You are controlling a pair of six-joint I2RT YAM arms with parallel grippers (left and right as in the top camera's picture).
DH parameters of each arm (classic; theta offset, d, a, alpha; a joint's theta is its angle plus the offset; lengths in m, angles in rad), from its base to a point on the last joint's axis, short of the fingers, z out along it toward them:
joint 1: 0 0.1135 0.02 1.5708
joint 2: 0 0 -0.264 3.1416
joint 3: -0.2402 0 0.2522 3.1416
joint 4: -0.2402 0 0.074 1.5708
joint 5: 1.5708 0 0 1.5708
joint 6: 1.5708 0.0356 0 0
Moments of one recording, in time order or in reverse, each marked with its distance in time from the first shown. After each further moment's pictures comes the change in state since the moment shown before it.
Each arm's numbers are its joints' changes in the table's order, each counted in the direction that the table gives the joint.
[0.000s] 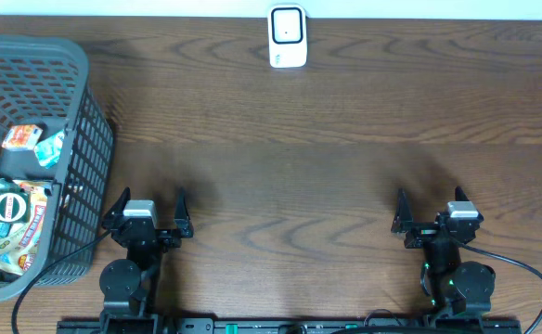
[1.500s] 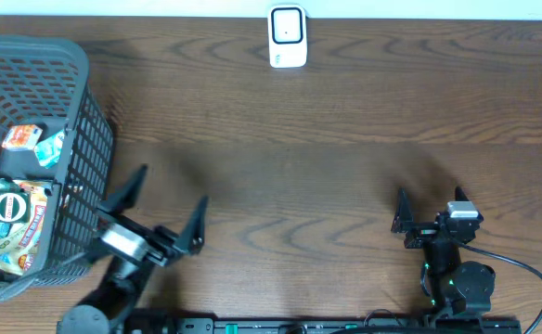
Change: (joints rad) left arm 0.000 -0.162 -0.331 0.322 0.413 -0.154; right arm 0.000 -0.001 0.000 0.000 0.000 0.000
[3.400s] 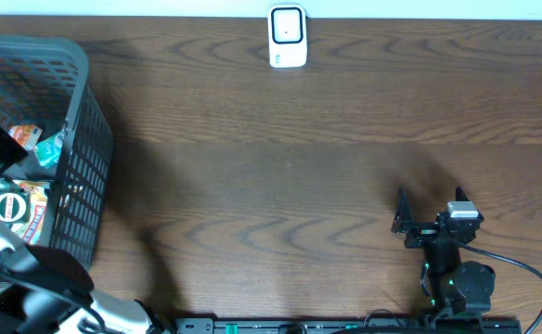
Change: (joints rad) left arm 0.737 -1.612 -1.562 -1.796 -0.537 0.058; right arm 0.000 -0.001 0.001 0.001 0.006 0.000
